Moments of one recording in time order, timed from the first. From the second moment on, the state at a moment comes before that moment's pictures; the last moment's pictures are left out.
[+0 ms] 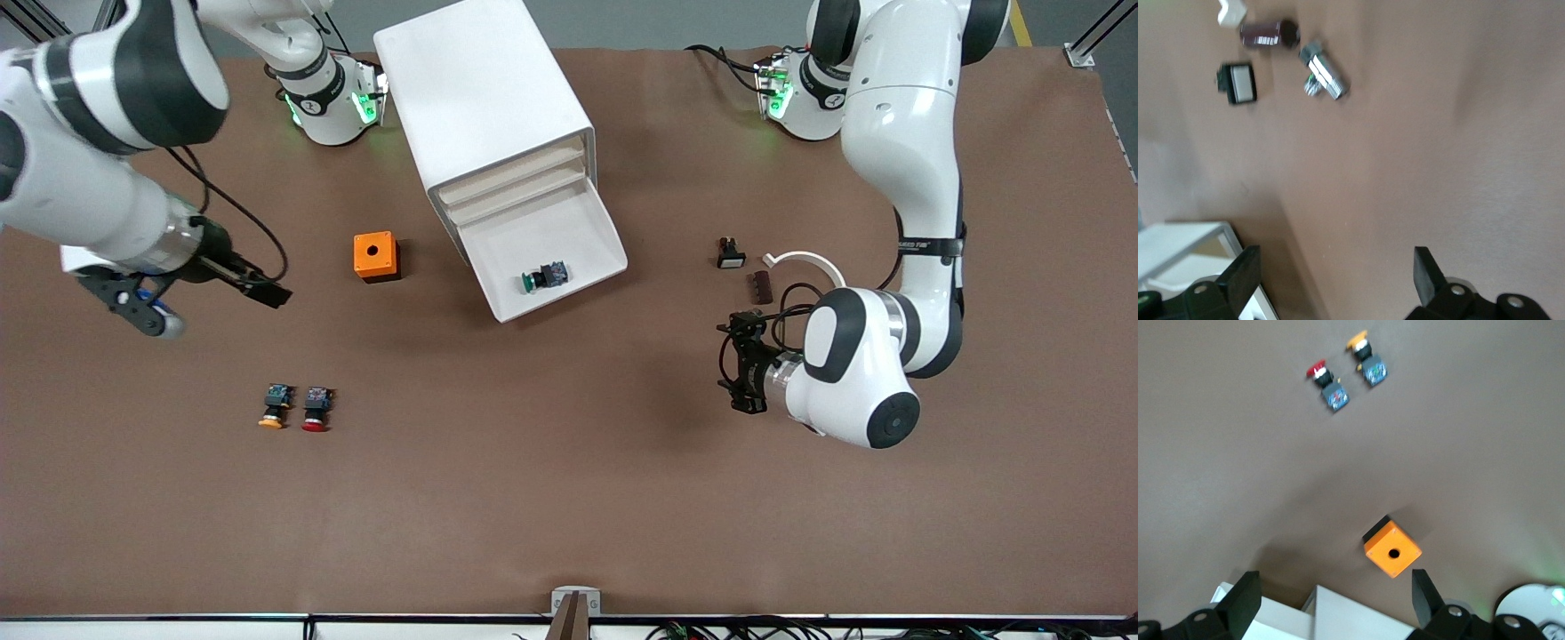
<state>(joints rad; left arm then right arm) -0.49 0.80 0.32 -1.21 -0.58 1.55 -1.74 0.16 0.13 0.07 -1.68 0.06 1.66 0.90</state>
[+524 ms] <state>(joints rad) -0.49 0.74 0.32 -1.21 -0.36 1.55 -1.39 0.35 0.18 0.07 -1.81 0.19 1.88 1.30</state>
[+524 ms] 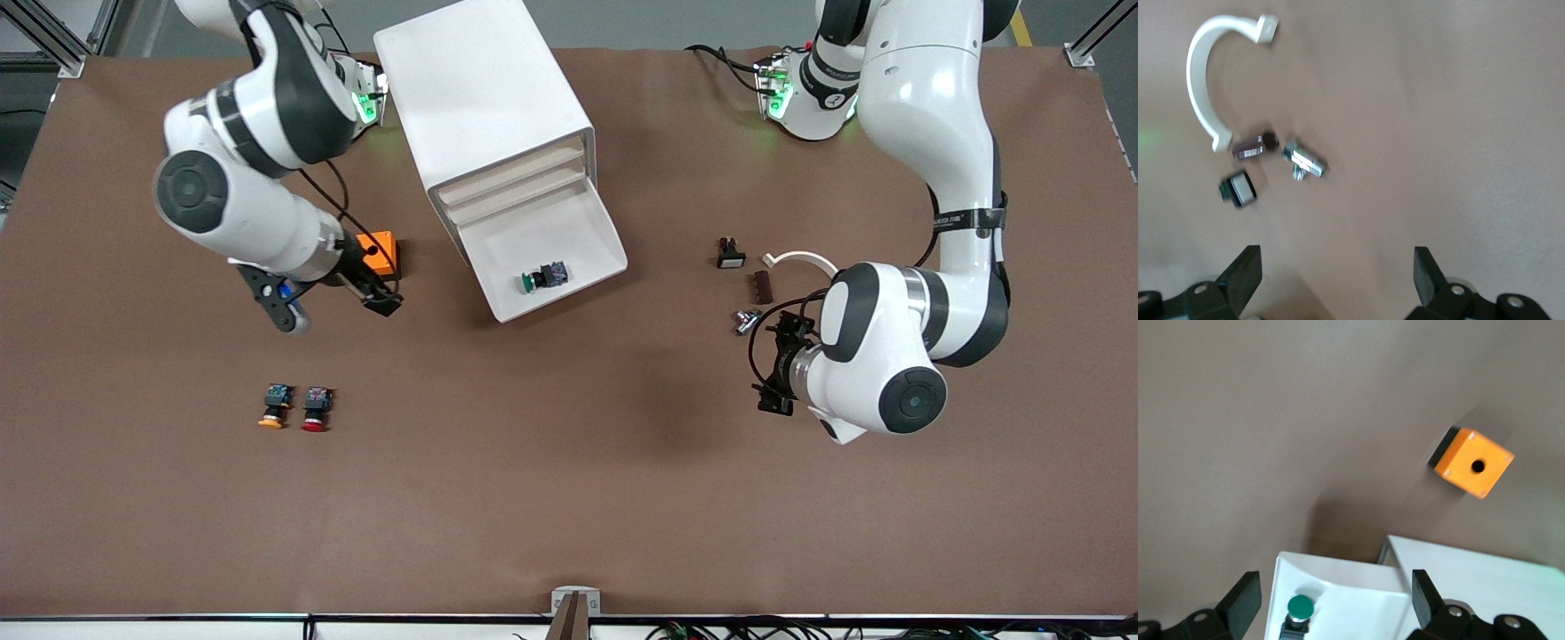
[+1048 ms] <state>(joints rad) -0.50 0.74 0.31 -1.21 -0.33 1.55 -1.15 0.57 0.30 0.07 -1.86 0.19 2.15 1.60</state>
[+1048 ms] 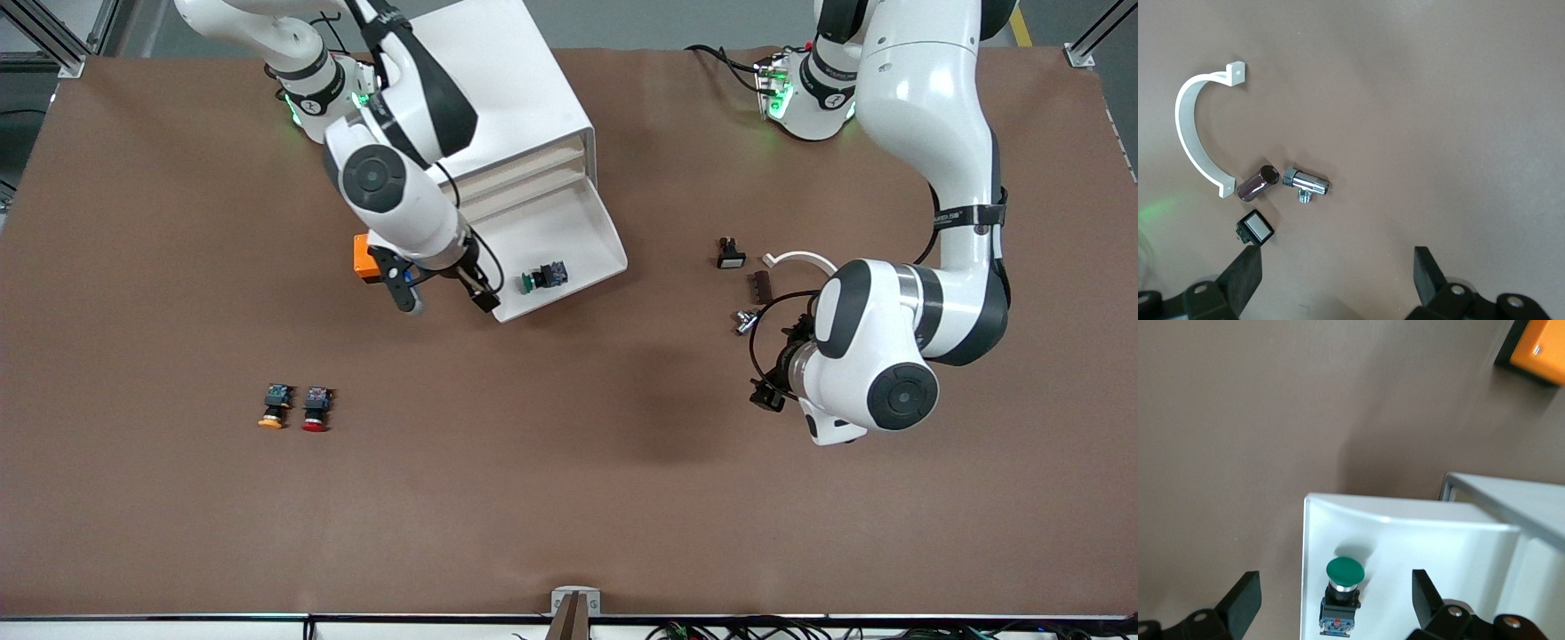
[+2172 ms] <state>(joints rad) -0.51 0.72 0.25 -1.21 -0.32 1.65 -0.99 0.73 0.46 0.07 -1.86 0.18 2.34 1.76</state>
